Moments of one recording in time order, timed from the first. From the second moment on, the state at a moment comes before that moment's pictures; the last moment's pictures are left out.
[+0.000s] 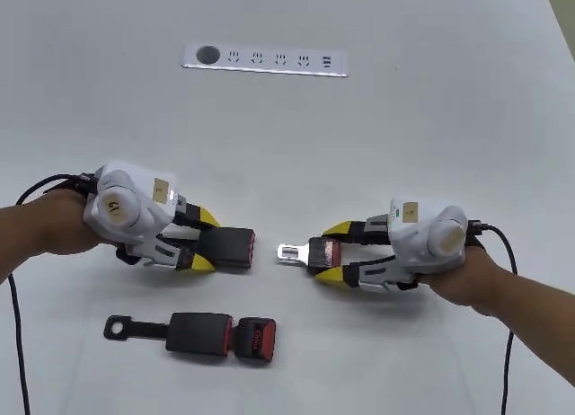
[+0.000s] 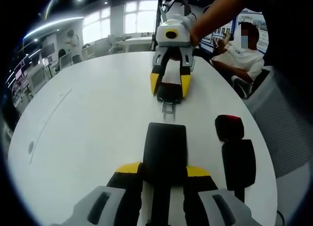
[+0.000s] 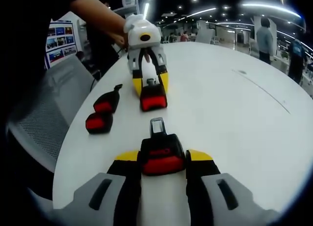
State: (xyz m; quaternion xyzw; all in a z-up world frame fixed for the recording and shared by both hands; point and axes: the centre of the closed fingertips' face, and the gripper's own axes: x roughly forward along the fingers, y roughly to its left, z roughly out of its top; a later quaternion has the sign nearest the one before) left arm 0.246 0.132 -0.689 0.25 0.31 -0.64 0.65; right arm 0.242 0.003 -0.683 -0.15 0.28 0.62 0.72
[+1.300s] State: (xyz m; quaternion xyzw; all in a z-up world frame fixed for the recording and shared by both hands) left arm 0.246 0.131 -0.690 0.27 0.32 -0.64 0.64; right arm 0.247 0.055 -0.689 -0.14 0.28 0.62 0.72
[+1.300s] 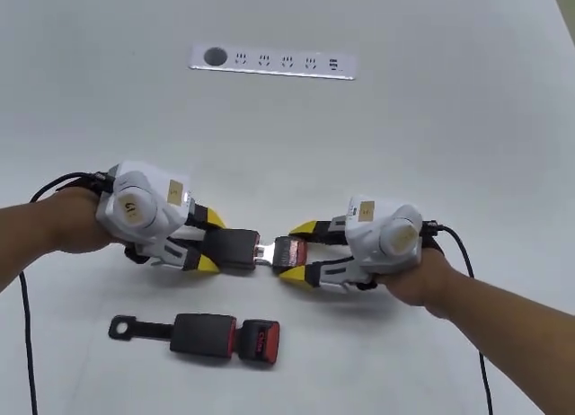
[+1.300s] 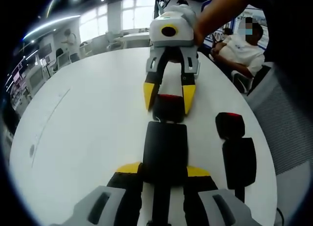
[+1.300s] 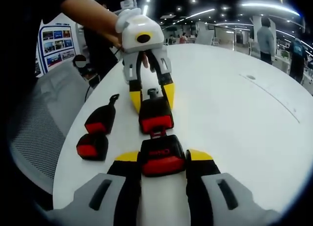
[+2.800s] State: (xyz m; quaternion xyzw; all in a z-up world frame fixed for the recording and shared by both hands) left arm 0.246 0.129 -0.690 0.29 0.33 -0.64 0.62; right arm 0.247 0.071 -0.692 -0.16 0.30 0.60 0.72
